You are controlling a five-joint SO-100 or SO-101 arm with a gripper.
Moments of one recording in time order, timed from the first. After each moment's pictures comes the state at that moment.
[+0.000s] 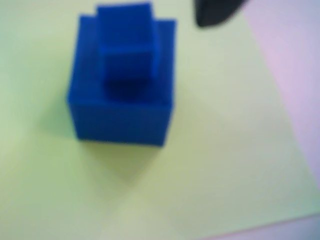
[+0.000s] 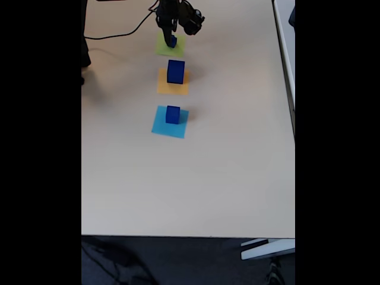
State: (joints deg) arm -20.8 71.8 80.2 66.0 128.8
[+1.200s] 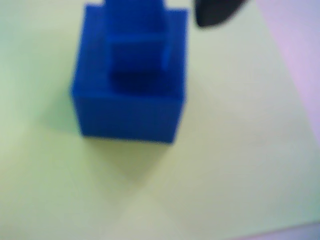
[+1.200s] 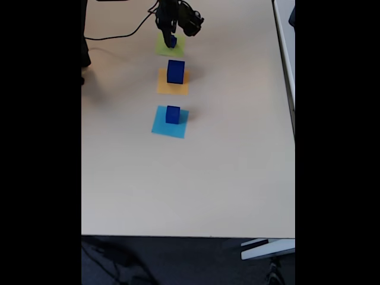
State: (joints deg) arm -20.8 71.5 82.0 64.4 128.1
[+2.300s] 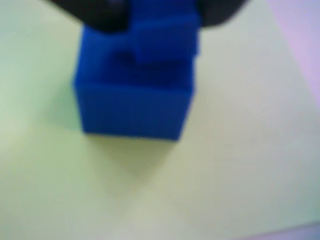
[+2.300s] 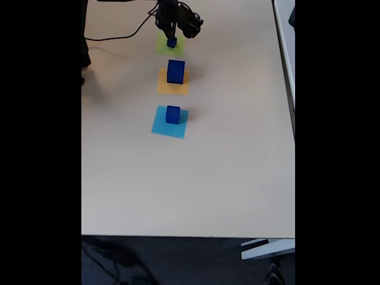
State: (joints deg) arm -20.8 71.2 83.3 63.0 128.6
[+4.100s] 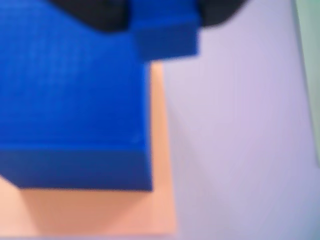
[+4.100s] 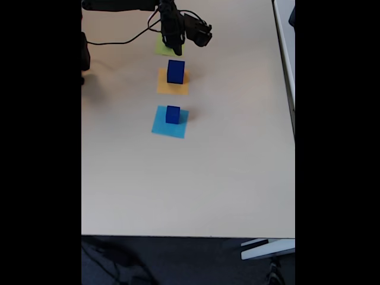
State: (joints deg) arm -1.8 79.5 81.1 71.9 93.9
